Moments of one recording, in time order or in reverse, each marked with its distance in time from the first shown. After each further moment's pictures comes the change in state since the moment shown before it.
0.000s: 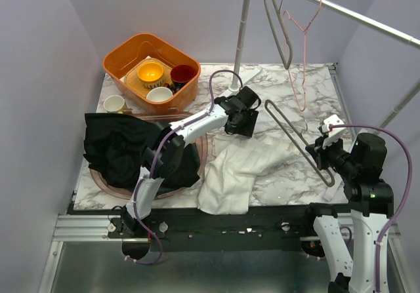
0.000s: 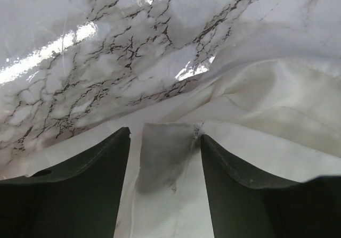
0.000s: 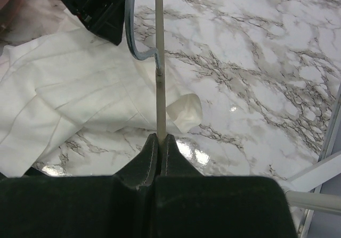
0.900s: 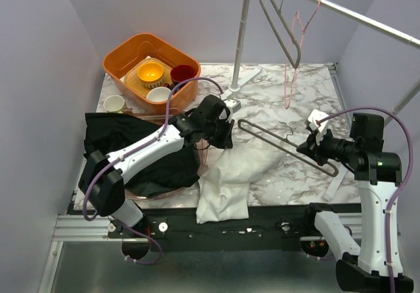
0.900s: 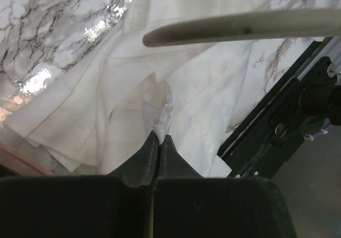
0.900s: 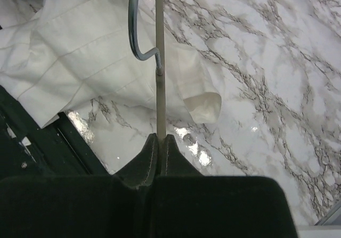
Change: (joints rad) left arm 0.010 -0.609 -0.576 0.195 0.241 0.096; right arm 0.007 0.260 0.217 -0.277 -0.272 -0.388
